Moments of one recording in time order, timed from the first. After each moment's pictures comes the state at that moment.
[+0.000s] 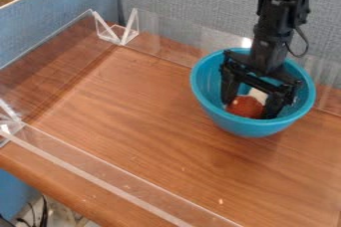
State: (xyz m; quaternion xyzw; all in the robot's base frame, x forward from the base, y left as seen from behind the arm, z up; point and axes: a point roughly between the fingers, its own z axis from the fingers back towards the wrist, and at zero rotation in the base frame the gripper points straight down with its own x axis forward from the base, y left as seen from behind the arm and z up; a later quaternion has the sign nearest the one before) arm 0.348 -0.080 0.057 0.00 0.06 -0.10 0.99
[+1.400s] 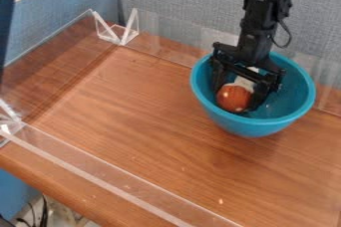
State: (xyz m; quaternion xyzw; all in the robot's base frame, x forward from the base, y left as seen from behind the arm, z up) arm 0.376 -0.058 0.046 0.01 0.04 -0.08 1.00
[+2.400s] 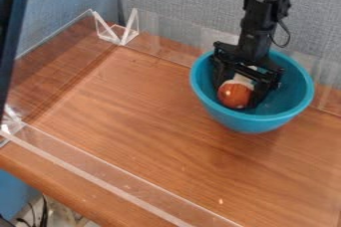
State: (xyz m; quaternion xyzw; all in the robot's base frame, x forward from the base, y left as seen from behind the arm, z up) arm 0.386 -0.055 0.045 0.02 0.02 -0.08 1.00
